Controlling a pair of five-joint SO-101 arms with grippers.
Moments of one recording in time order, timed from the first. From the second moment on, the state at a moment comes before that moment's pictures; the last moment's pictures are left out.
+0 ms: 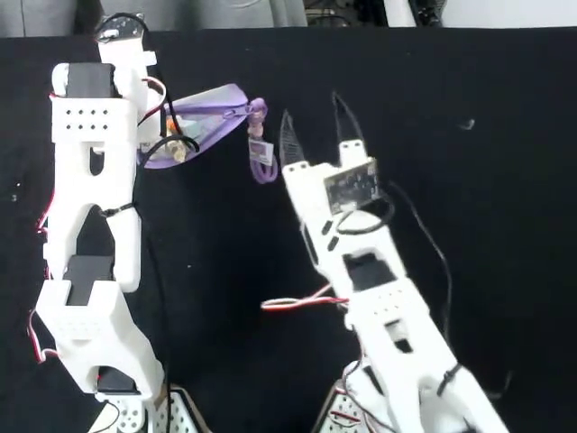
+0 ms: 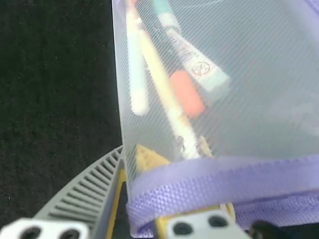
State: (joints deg) left arm -5.5 16.3 -35.8 100.4 2.7; right arm -17.5 -42.3 72.1 -23.8 7.3
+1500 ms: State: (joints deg) left arm -5.7 16.3 -35.8 100.4 2.7; right arm -22.2 -9.6 51.7 -21.5 13.9
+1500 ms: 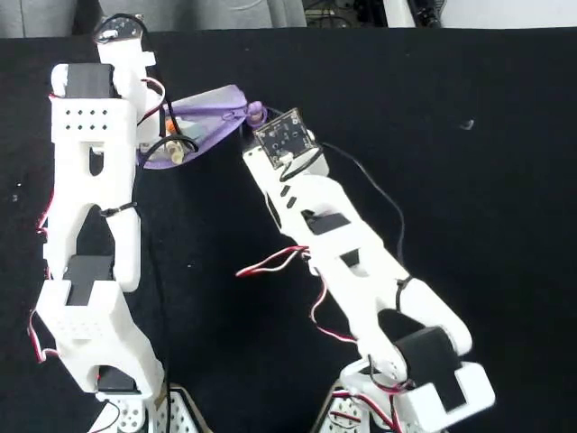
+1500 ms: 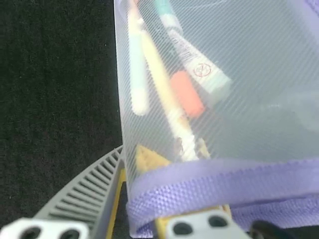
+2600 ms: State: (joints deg) left arm -17.6 -14.4 -37.6 98.9 6.8; right arm -18.2 -34.1 8.3 60.1 14.3
